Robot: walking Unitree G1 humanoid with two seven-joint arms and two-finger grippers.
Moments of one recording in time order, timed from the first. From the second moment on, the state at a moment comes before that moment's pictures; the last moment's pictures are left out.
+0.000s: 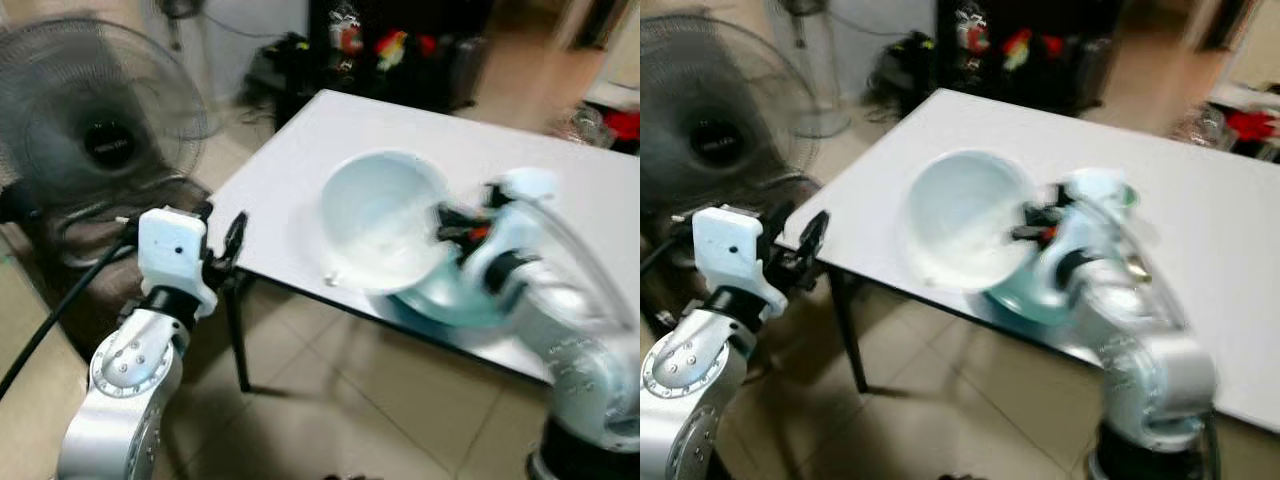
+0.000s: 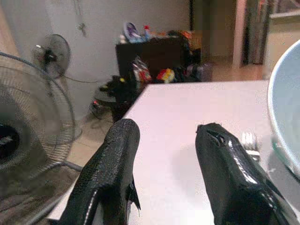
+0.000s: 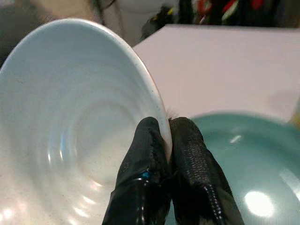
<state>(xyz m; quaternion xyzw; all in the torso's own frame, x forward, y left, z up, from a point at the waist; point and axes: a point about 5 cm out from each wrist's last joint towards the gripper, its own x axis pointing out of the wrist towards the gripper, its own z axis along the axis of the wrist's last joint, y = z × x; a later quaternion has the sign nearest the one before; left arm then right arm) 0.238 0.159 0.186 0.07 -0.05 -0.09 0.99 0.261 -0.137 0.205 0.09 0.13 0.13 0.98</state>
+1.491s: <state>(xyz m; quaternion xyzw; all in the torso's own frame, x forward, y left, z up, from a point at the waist) 0.241 0.168 0.184 0.05 -0.04 -0.09 0.99 0.276 -0.128 0.197 0.10 0.19 0.15 0.97</state>
